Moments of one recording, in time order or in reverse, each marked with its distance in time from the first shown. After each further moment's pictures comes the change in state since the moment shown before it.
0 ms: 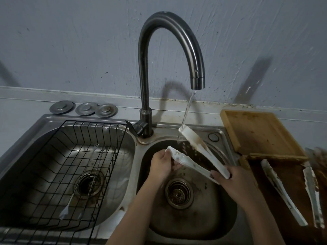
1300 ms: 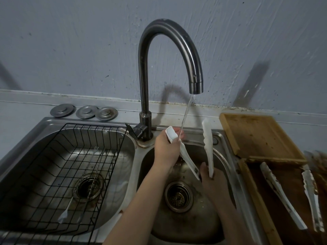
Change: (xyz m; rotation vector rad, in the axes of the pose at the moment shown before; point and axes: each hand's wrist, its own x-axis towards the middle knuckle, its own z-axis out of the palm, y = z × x) left_hand 0.010 0.041 0.024 -0.045 0.062 0.269; right_hand 0.010 -0.019 0.053 0.383 0.141 0.094
